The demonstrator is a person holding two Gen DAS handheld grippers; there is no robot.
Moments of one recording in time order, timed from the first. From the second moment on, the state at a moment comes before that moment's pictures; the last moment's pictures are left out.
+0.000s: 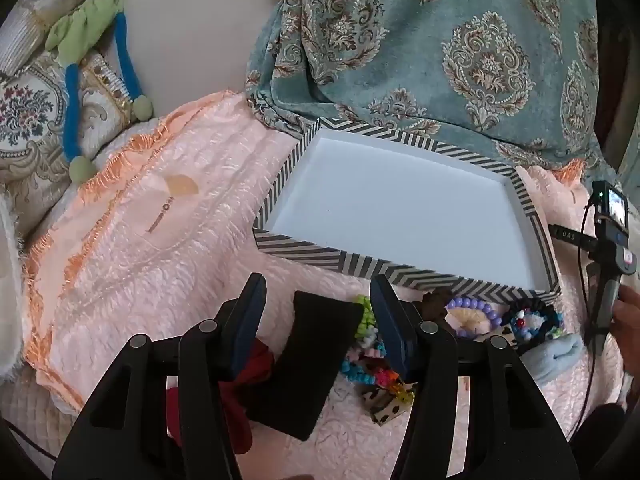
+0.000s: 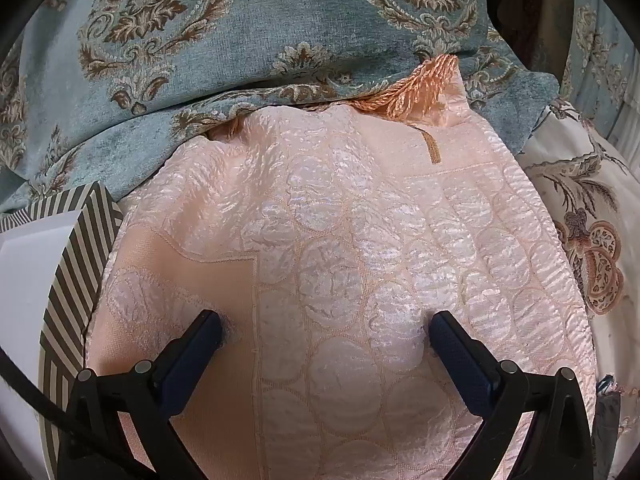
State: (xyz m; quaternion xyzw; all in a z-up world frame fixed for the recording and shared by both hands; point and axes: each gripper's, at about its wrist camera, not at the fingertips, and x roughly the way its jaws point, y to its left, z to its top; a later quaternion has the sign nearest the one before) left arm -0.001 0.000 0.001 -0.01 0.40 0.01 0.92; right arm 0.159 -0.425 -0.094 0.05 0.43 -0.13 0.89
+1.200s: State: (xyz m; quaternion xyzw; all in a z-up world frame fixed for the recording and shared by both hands) left arm -0.069 0.019 0.015 -0.05 0.40 0.03 0.91; right arm -0.067 -0.246 -0.002 0.03 0.37 0.06 0.92
